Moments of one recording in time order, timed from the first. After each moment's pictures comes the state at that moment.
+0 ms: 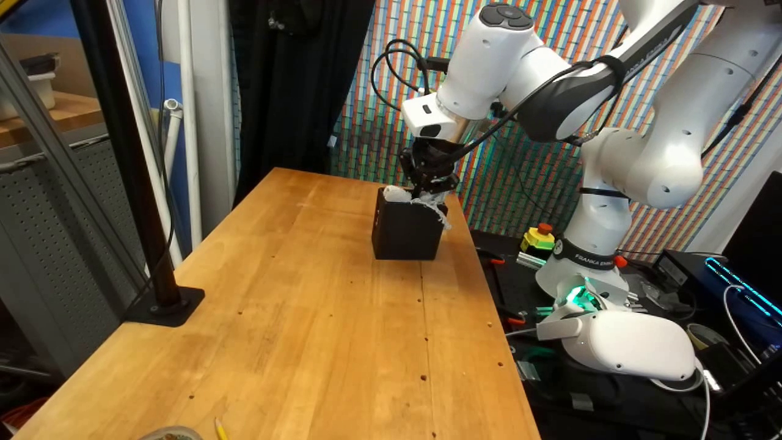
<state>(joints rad) 0.20 -0.32 0.15 -2.61 -0.49 2.33 -0.66</state>
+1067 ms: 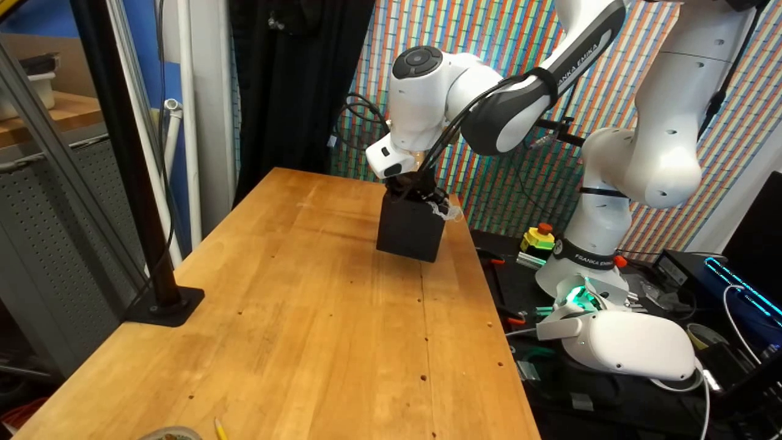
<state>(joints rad) 0.17 -0.03 0.15 -2.41 -0.45 2.07 -0.76</state>
